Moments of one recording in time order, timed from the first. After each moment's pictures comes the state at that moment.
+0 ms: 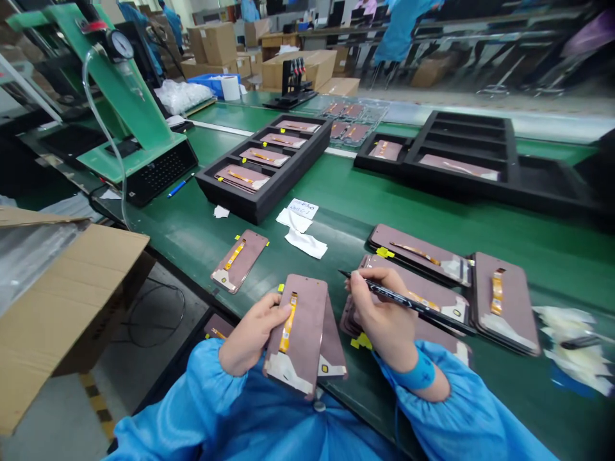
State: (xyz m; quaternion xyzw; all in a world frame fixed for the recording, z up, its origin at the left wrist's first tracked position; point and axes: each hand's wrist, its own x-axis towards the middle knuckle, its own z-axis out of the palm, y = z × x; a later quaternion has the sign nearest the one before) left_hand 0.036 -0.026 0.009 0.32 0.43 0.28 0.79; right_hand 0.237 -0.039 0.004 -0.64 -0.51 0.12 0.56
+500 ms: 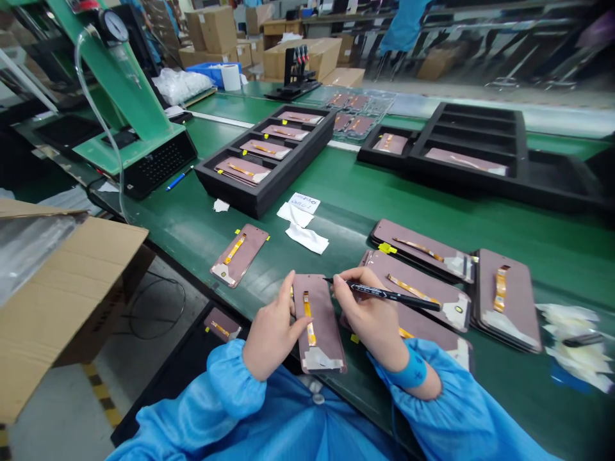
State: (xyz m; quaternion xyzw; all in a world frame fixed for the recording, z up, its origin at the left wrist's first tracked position) left_hand 0.052 -0.038 -0.011 0.76 0.52 0.17 0.36; right_hand 0.230 -0.043 -0.003 -0.64 -0.55 0.24 0.49
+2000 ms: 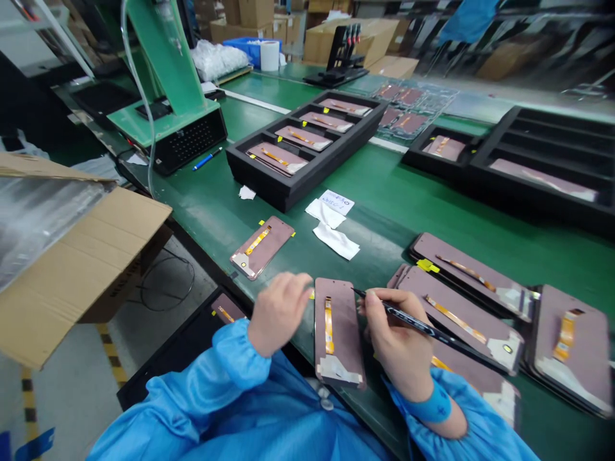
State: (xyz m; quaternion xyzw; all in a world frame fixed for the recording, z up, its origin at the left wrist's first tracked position) left_hand 0.035 -0.016 -0.013 0.83 0.49 0.27 0.06; right_hand 0.222 -0.052 -0.017 -0.65 -0.53 0.18 0.51
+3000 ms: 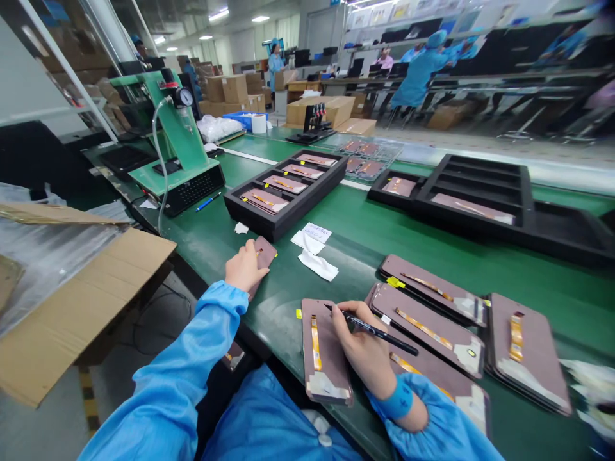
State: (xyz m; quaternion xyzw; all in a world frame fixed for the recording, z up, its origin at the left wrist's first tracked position) left_hand -0.006 0.099 0.016 0.71 0.70 0.08 0.07; right_hand 0.219 -0.043 -0.020 -0.61 -0.59 0.16 0.50
